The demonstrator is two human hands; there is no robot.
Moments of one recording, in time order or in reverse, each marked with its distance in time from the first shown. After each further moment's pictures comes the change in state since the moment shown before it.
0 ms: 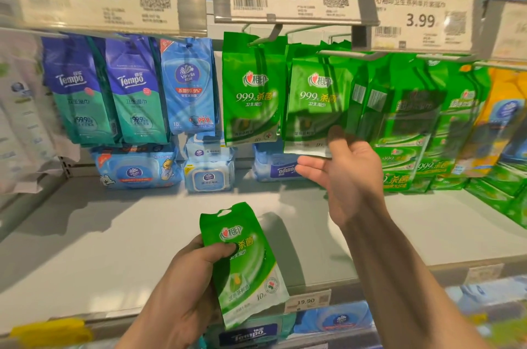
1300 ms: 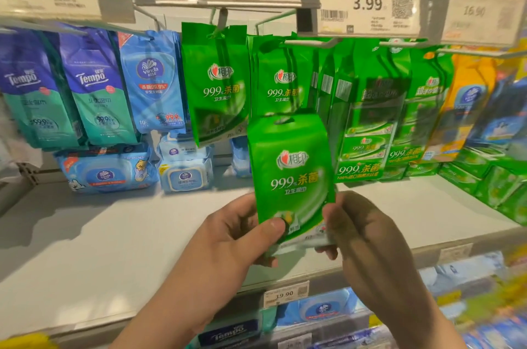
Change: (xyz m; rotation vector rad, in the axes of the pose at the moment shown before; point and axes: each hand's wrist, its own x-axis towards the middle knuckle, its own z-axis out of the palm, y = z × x) left_hand -0.014 0.002 0.061 0.516 -0.398 0.605; right_hand -0.069 0.011 -0.099 -0.531 -0.334 -0.233
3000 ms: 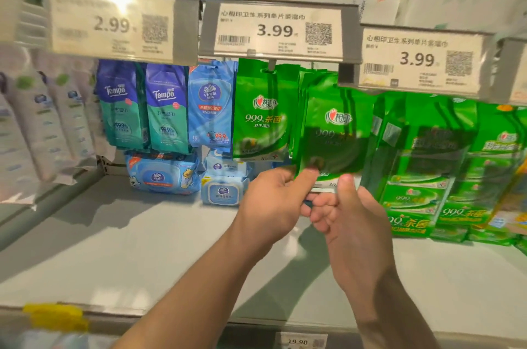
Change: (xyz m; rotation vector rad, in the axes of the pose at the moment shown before) left_hand 0.089 0.022 0.010 0.262 0.392 -0.044; right_hand 0.088 -0.008 0.044 0.577 0.137 0.233
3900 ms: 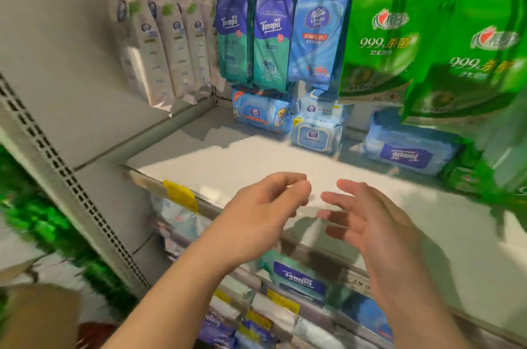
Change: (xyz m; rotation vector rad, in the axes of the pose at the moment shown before) left_hand -0.124 -0.053 -0.067 0.175 0.193 -0.274; right_hand -0.054 0.062 -0.004 -0.242 -0.384 0.338
